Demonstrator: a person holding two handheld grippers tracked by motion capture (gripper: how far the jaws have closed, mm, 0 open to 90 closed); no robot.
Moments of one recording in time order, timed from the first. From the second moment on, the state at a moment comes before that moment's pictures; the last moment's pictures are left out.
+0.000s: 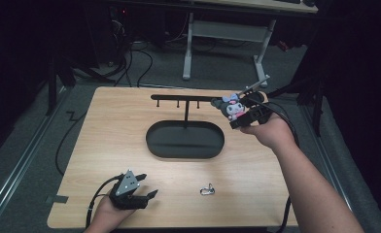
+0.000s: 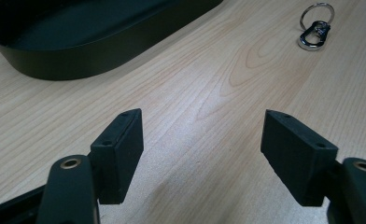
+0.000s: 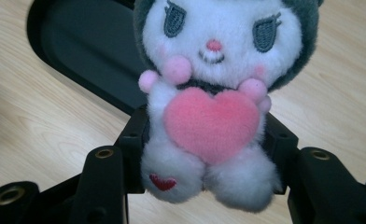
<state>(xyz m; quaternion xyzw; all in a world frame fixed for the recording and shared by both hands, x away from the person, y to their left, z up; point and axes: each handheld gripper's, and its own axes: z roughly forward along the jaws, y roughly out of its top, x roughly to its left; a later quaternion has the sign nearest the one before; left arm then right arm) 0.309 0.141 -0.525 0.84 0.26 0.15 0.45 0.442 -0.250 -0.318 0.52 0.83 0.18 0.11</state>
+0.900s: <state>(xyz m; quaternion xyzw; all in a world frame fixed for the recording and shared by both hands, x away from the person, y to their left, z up) 0.309 0.137 -0.528 0.85 0.26 0.15 0.44 0.457 -0.241 -0.415 0.53 0.82 0.18 0.09</state>
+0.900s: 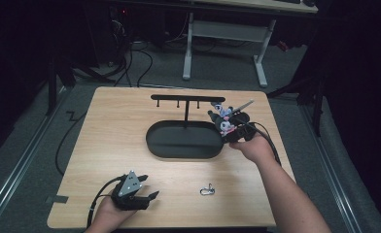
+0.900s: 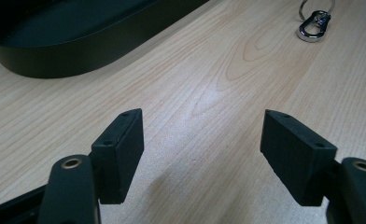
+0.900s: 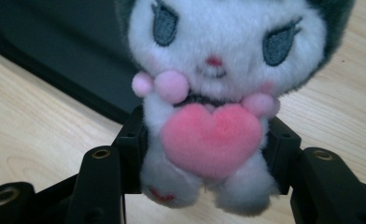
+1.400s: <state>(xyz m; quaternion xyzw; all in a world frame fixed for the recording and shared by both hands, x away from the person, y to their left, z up) 0.310 0.136 -0.528 0.85 0.26 0.14 0.44 0.460 -0.244 -0.428 0.55 0.81 0.19 0.08</state>
